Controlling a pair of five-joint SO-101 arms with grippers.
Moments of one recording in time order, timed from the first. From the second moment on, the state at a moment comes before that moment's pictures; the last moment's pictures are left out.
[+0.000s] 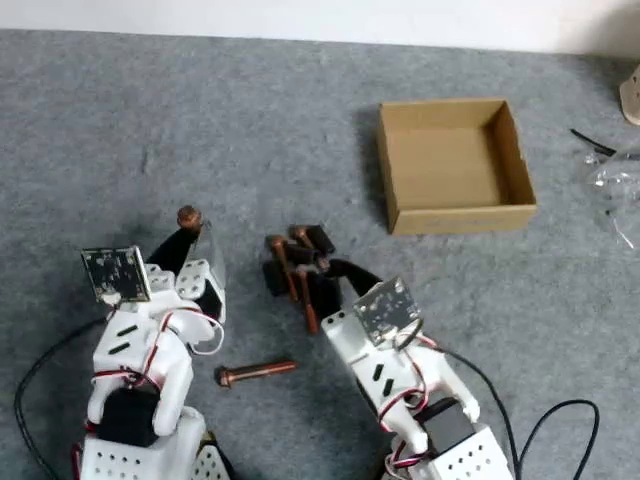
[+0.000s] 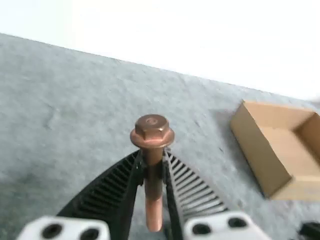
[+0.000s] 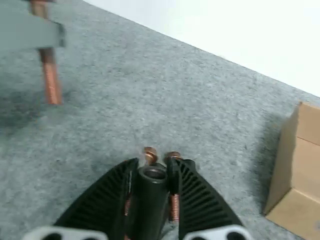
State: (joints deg) left arm 2.9 -103.1 84.2 42.2 19.7; right arm -36.9 -103.1 95.9 30.2 9.9
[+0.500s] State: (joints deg) left arm 8.7 -103.5 84.2 21.3 19.7; right arm -45.5 -103.1 95.9 20.5 17.3
